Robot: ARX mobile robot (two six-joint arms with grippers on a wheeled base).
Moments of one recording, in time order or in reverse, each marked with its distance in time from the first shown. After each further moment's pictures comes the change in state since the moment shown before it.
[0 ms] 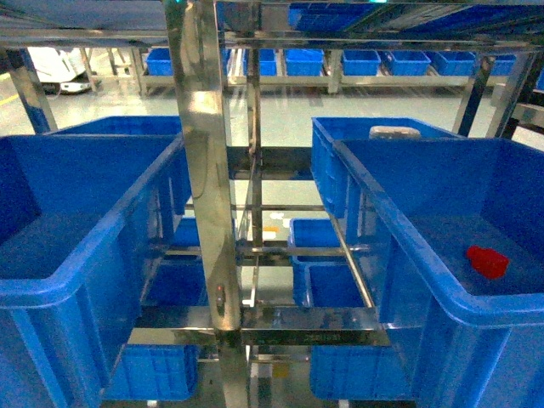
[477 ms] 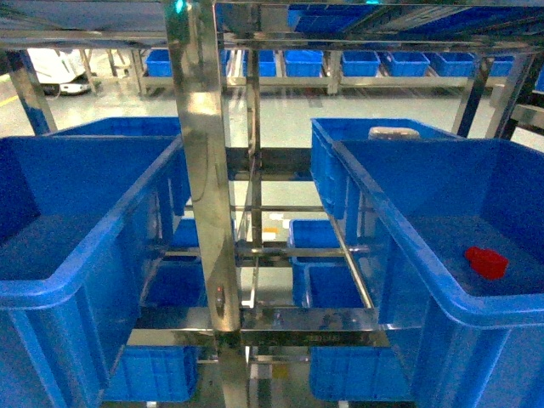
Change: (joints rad) left arm 0.000 -0.237 0.000 -0.290 -0.001 0.000; right arm 0.000 -0.167 0.000 -0.178 0.000 0.000
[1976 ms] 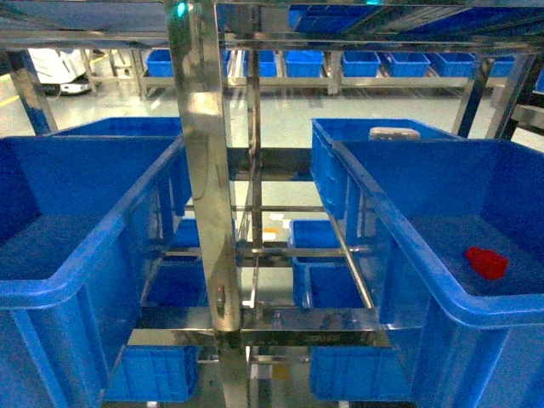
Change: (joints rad) left arm -0.002 -0.024 0.000 0.011 0.001 0.002; right arm 0.000 0.000 0.000 0.000 0.000 0.000
